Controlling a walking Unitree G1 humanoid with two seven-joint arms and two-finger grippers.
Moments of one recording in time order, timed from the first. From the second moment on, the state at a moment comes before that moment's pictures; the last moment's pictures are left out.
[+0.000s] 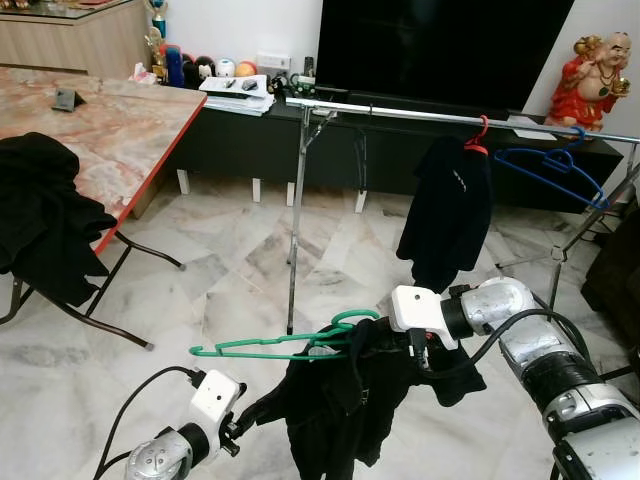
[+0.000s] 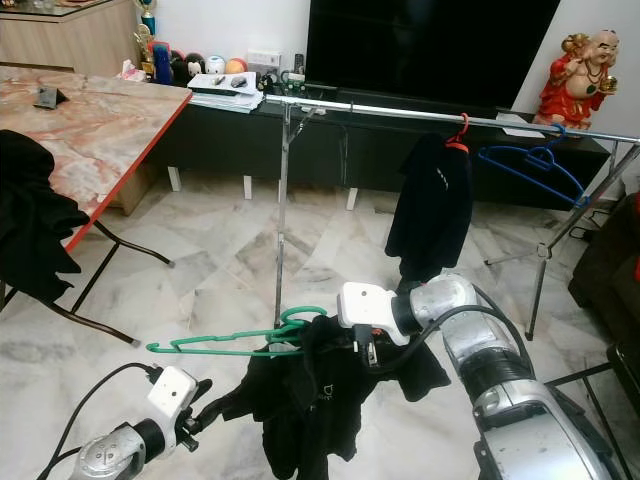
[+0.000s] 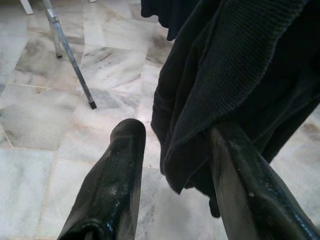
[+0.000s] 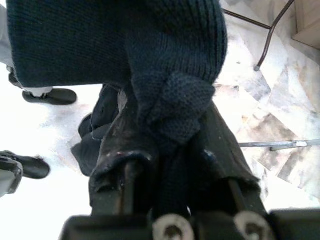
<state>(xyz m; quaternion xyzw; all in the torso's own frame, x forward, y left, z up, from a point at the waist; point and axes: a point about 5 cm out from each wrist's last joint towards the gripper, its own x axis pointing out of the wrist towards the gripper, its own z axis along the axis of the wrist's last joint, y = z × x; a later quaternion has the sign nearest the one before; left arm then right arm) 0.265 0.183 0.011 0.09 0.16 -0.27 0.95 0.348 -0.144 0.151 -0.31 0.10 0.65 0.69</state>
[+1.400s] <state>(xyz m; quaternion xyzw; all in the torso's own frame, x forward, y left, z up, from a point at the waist) 0.270 0.191 0.003 0.02 0.16 -0.18 0.97 0.348 -0.117 0.173 -0.32 0.03 0.68 0.67</state>
